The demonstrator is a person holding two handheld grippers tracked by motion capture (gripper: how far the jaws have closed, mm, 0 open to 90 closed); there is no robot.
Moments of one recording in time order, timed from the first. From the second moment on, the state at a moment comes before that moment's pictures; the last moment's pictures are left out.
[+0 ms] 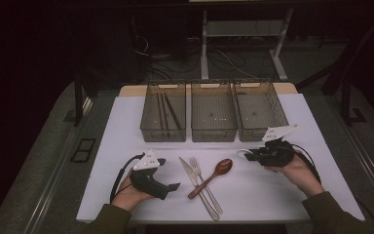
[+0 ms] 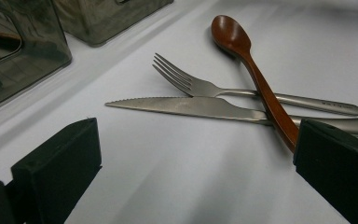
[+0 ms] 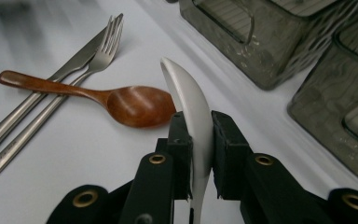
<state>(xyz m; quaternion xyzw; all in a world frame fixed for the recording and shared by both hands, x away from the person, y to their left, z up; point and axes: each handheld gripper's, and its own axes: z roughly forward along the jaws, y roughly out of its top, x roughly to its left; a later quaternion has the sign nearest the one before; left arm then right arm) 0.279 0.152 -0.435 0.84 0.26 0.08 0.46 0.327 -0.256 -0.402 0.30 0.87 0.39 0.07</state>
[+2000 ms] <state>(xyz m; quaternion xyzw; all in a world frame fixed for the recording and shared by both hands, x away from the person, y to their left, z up) 0.277 0.151 -0.433 0.84 0.26 0.07 0.47 0.419 -0.173 -0.345 0.29 0.86 0.41 0.11</state>
